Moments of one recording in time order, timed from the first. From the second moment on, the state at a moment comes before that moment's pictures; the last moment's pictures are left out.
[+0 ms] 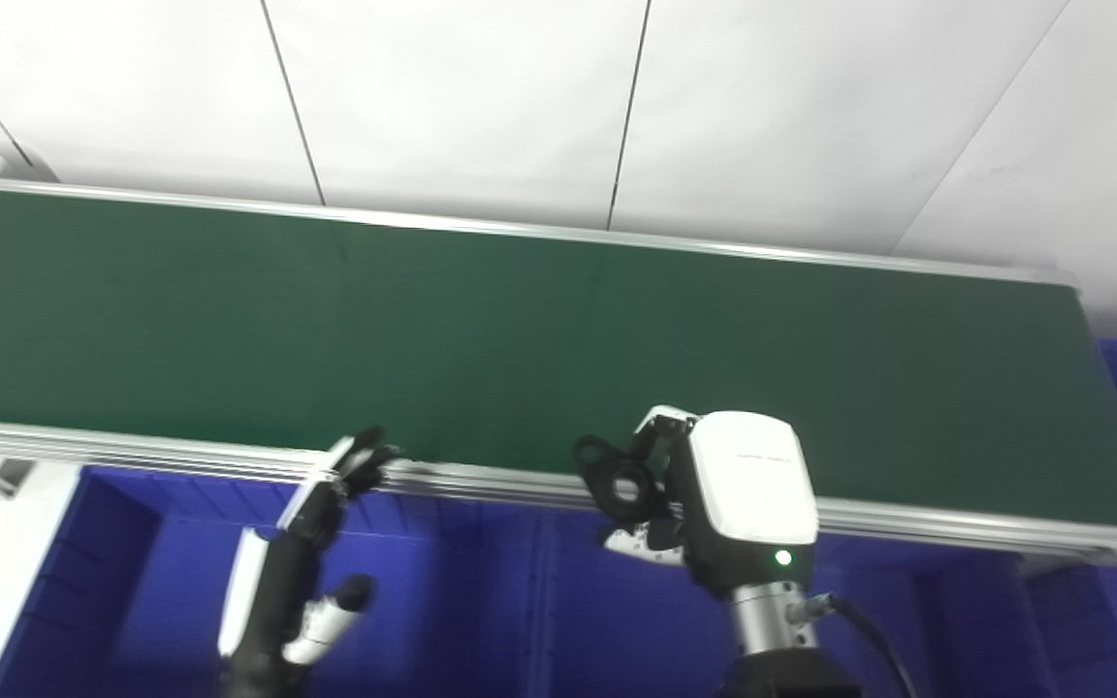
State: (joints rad) left arm 0.42 0.27 -0.43 -0.15 0.03 -0.45 0.26; right arm 0.37 -0.03 0.54 -0.61 -1.48 0.39 0.20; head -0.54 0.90
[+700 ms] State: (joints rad) left arm 0.43 0.23 -0.24 -0.24 -0.06 -0.43 -0.04; right arm 0.43 0.03 0.45 -0.51 -1.46 0.39 0.27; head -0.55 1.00
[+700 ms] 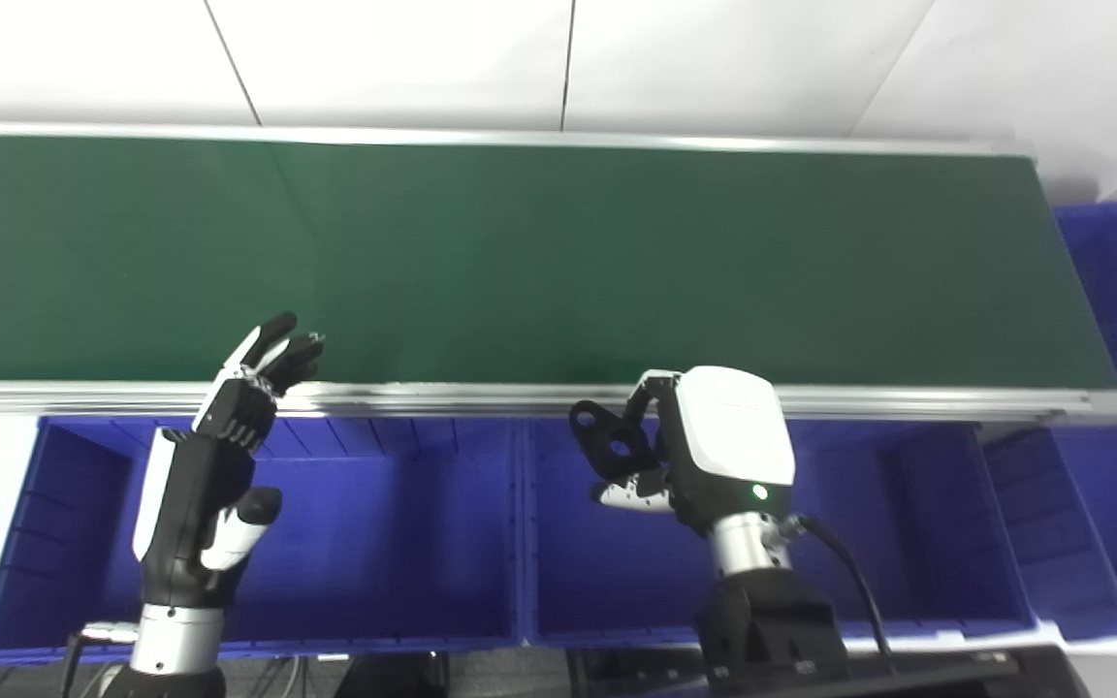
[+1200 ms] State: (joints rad) left arm 0.48 0.18 -0.22 -0.28 -0.04 -0.41 -0.07; right arm 0.43 0.06 0.39 -0.38 -1.57 0.40 0.44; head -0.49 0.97
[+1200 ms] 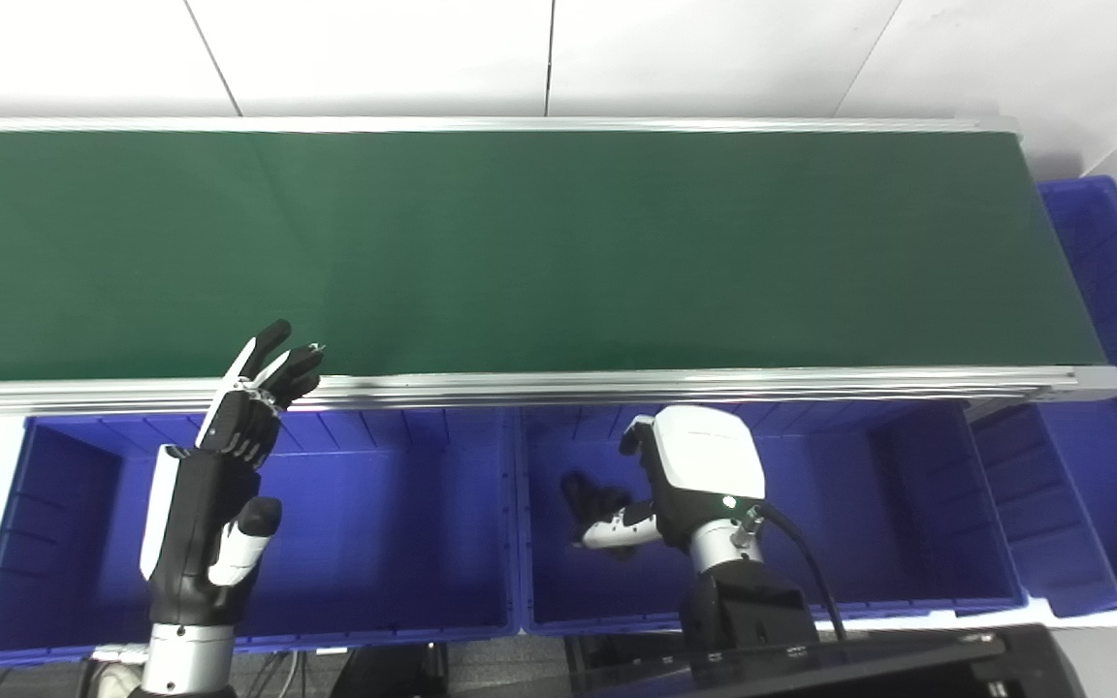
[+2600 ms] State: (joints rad) left arm 0.49 0.14 -0.32 -0.10 0.12 -0.43 0.06; right arm 0.68 0.03 0.37 -0.19 -0.42 -0.30 -0.19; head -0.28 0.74
